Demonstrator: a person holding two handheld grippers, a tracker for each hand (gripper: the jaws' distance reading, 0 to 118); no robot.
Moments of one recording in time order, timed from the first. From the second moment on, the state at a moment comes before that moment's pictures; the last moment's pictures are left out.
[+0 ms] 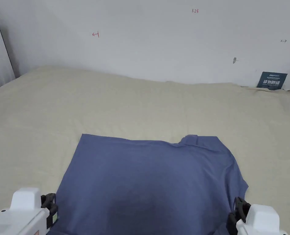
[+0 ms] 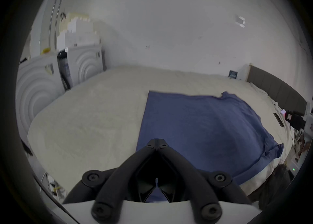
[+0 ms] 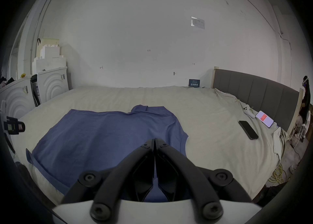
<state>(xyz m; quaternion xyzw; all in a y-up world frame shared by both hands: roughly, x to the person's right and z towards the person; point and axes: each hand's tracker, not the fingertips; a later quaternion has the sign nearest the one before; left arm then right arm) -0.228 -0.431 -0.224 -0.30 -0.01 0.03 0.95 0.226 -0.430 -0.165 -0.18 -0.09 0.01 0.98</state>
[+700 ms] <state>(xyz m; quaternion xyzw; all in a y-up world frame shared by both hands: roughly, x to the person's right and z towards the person) -0.227 -0.483 -0.224 -0.50 0.05 0.05 0.86 0.221 -0.444 -0.164 -0.20 -0.07 0.02 0.98</state>
